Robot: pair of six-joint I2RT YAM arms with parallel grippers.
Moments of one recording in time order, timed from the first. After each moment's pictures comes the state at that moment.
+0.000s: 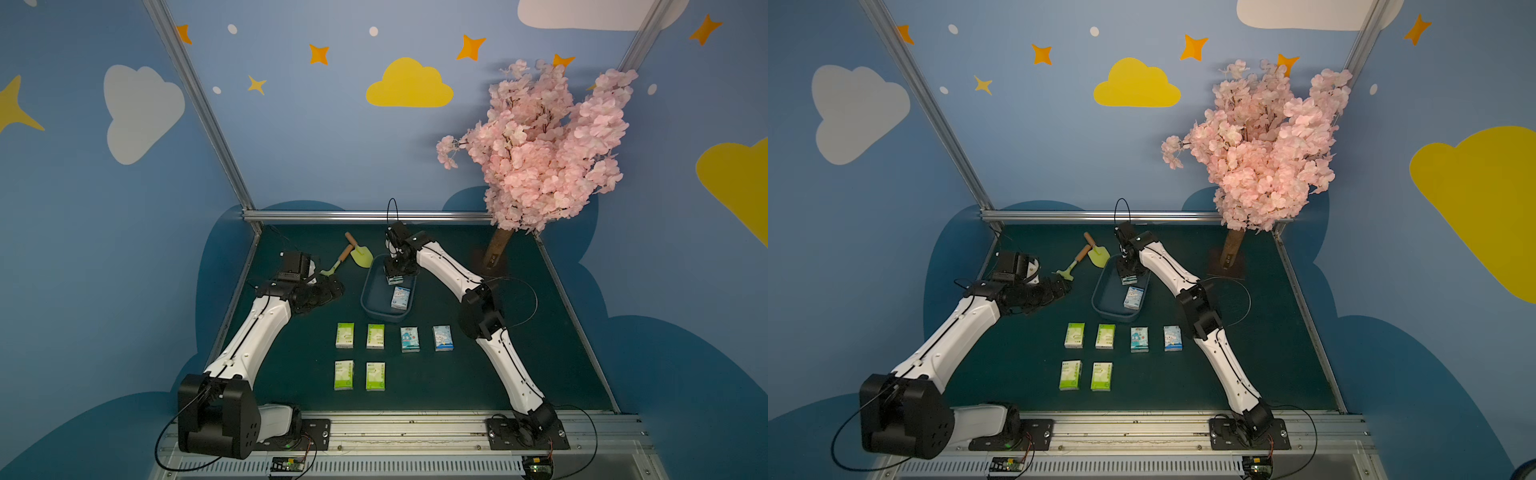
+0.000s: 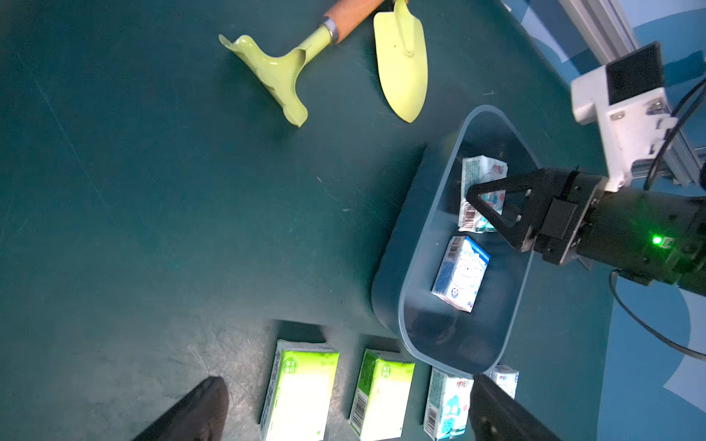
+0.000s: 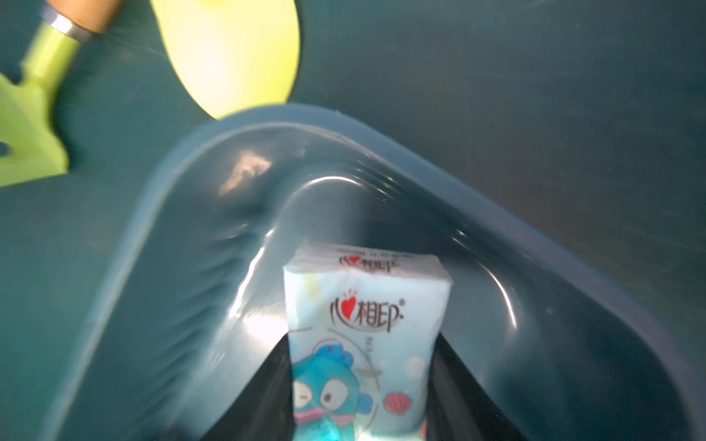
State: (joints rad) left arm -0.10 1.30 1.02 -0.69 0.26 -0.55; right arm 0.67 2.56 2.47 -1.04 -0.05 0.30
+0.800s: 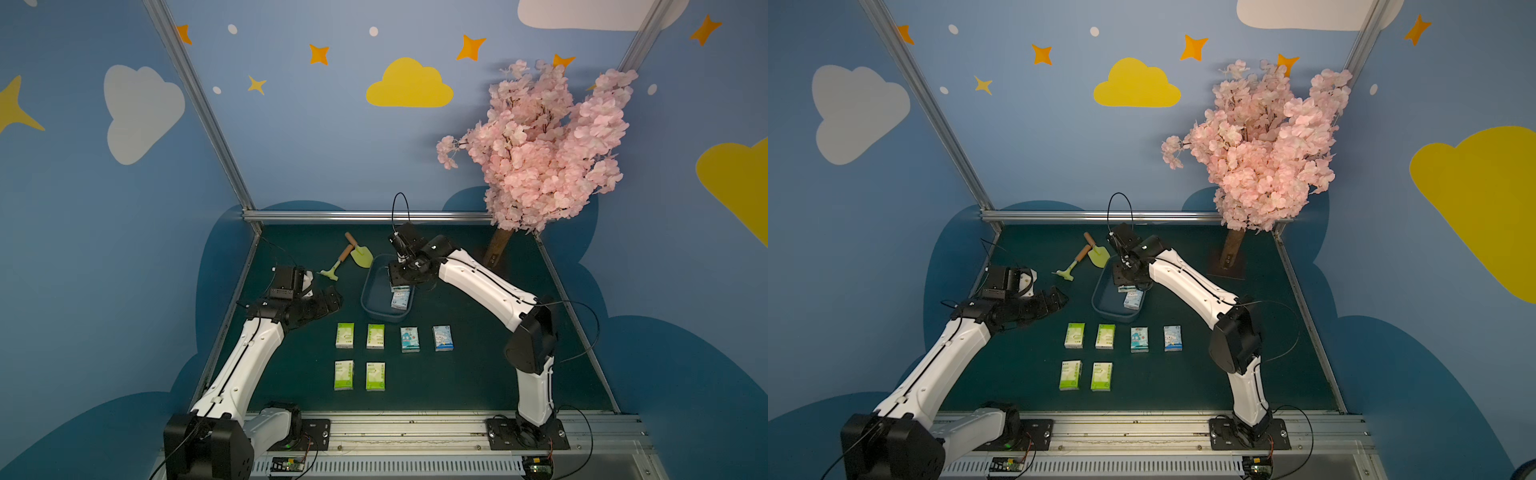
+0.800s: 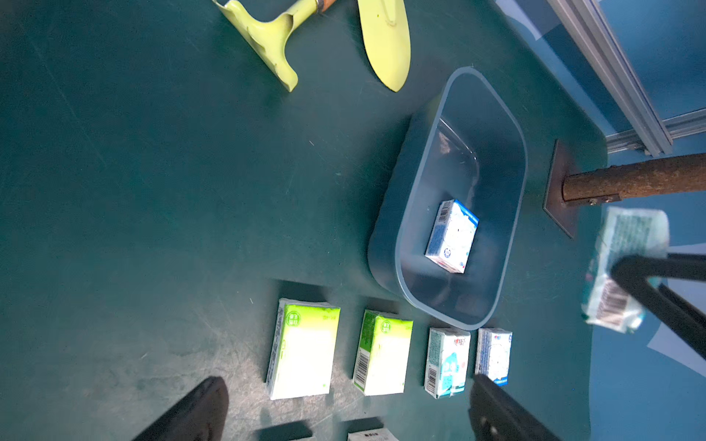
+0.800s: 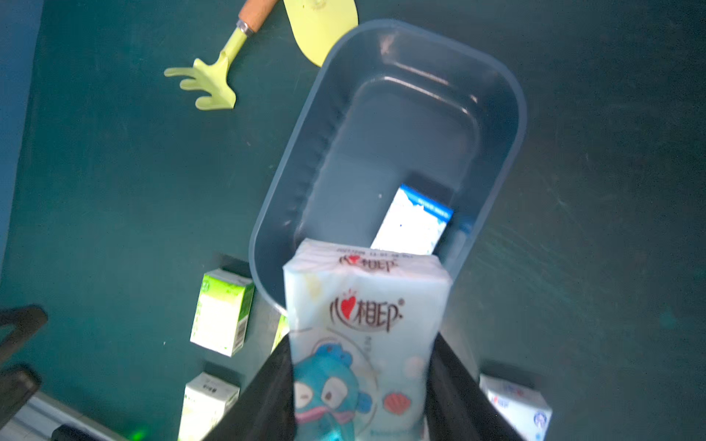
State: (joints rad) left arm -0.09 1.13 0.89 -0.71 0.31 -0.51; right arm 0.84 1.96 1.93 -1.03 0.08 0.55
